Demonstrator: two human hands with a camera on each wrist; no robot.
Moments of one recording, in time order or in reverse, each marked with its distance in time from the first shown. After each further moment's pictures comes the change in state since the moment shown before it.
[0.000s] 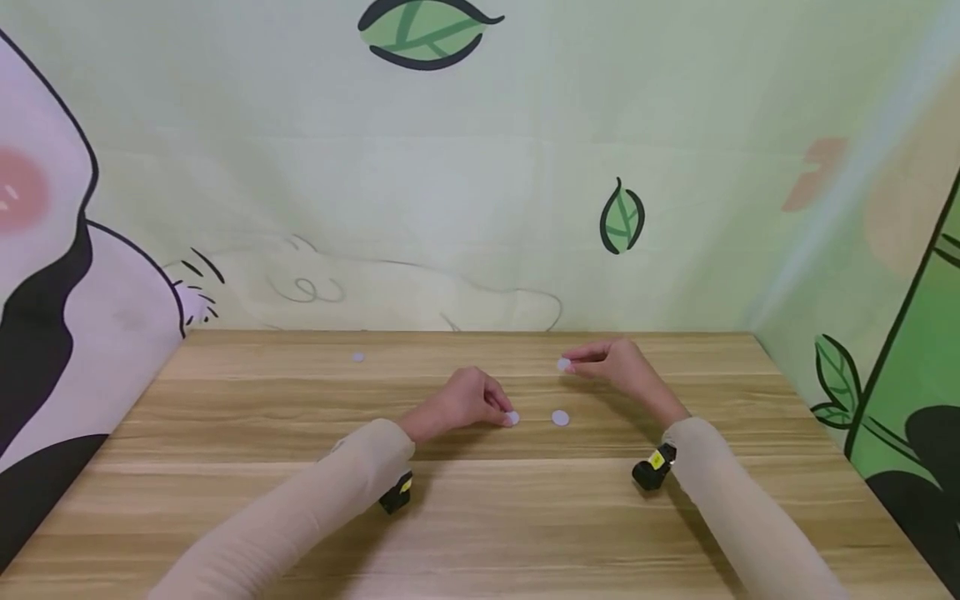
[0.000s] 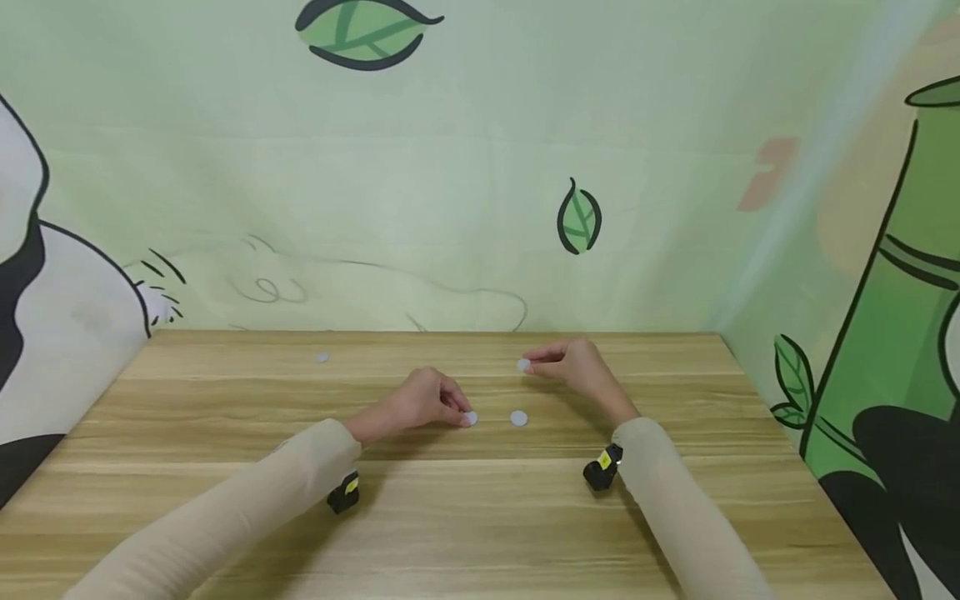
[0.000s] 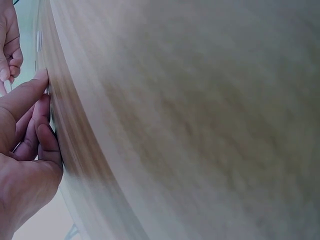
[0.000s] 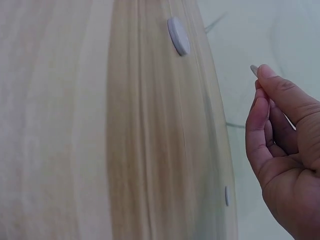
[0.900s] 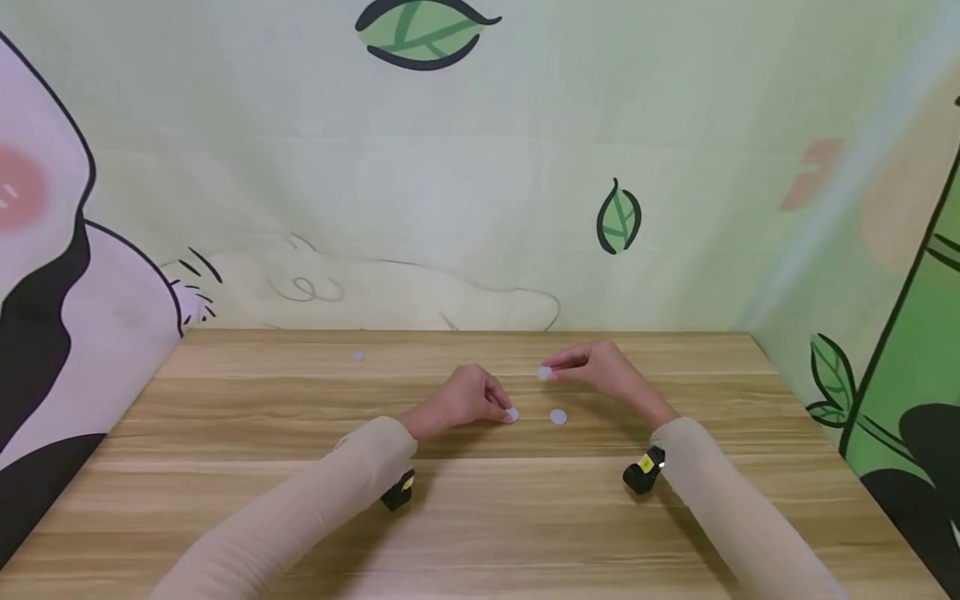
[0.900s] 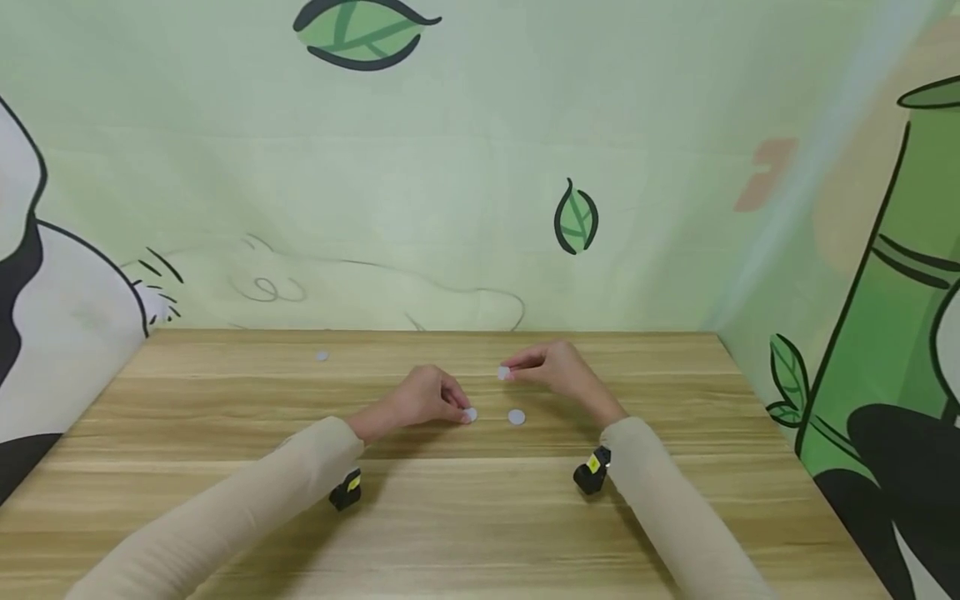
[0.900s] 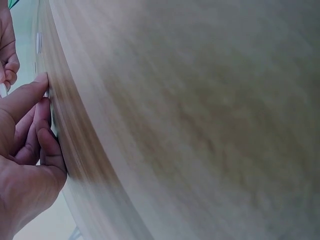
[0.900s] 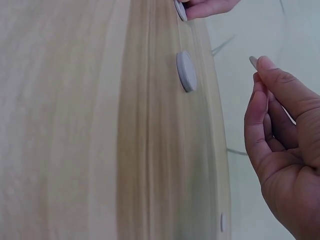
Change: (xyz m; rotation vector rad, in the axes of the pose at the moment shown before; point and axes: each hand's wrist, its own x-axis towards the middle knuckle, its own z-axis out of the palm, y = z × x) left_hand 0.003 0.004 0.001 0.034 0.037 0.006; right_hand -0.003 -0.019 0.012 0.017 -0.094 -0.079
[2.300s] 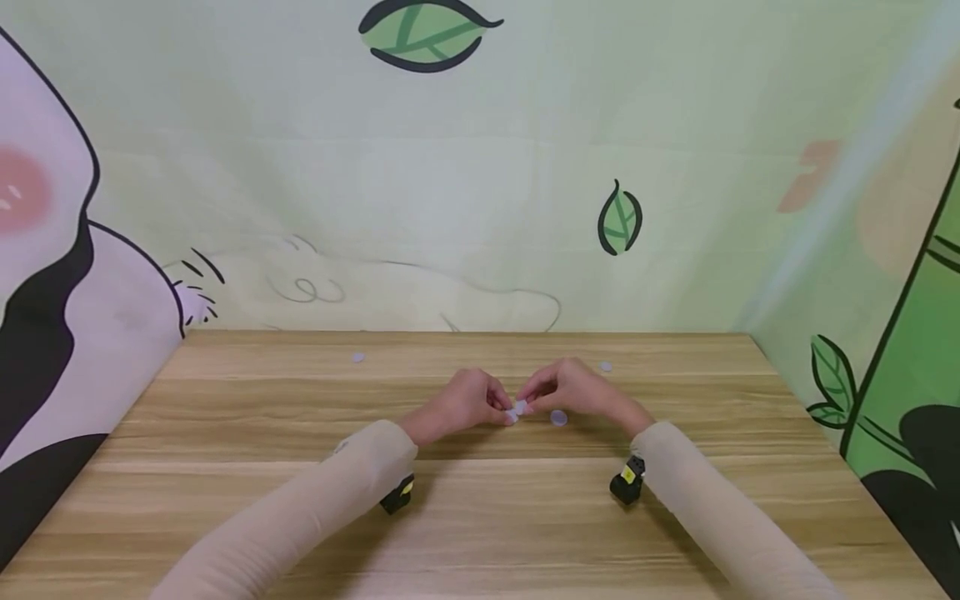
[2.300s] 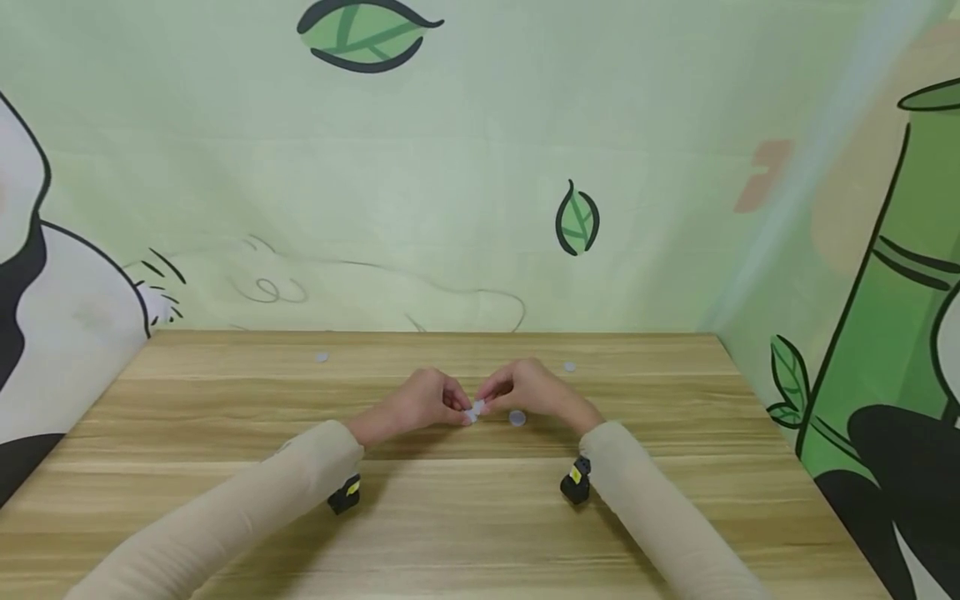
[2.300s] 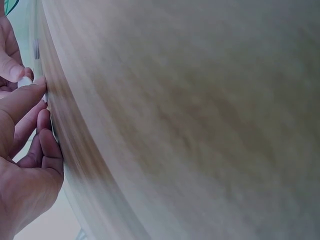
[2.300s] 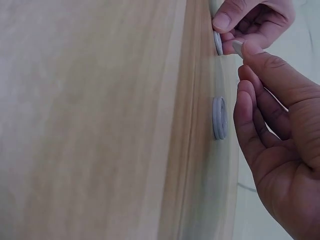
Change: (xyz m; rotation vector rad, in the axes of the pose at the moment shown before) left_hand -0.005 0.003 0.000 0.038 -0.011 0.042; right_hand 0.006 -0.015 0.030 -0.009 -0.285 -0.138
